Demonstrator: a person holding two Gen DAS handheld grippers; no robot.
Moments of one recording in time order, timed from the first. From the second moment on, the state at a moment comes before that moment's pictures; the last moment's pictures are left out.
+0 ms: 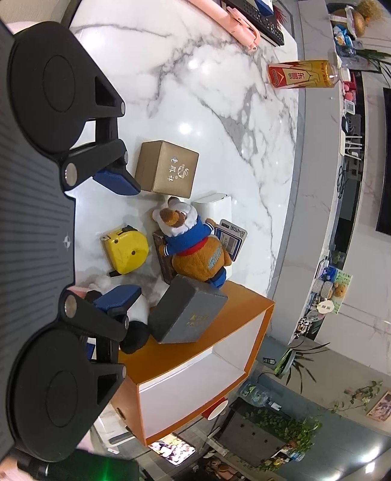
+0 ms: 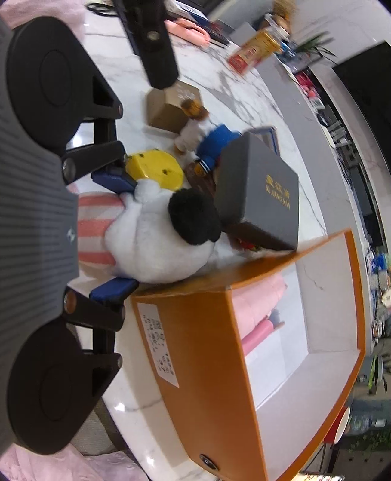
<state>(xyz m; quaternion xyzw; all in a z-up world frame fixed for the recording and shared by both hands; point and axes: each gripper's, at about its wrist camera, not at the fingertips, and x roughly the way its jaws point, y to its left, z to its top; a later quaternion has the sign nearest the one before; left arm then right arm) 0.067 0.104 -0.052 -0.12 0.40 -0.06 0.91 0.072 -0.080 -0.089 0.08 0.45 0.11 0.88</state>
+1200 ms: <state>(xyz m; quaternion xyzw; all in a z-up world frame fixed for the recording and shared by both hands) 0.157 0.050 -0.046 0.11 0.38 -0.17 0.90 0.113 -0.134 0.028 0.05 0.31 0.21 0.92</state>
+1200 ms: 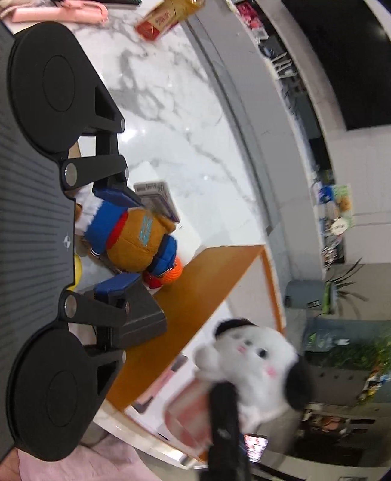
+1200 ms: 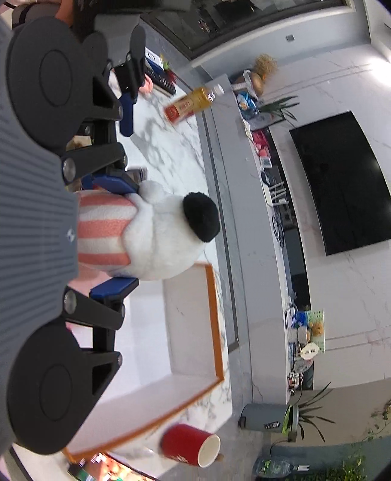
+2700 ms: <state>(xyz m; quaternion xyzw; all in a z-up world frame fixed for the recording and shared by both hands) 0.169 0.006 0.038 -0.15 0.38 -0.25 0.88 0.173 -0.281 0.020 0.14 0.39 0.18 0.89</state>
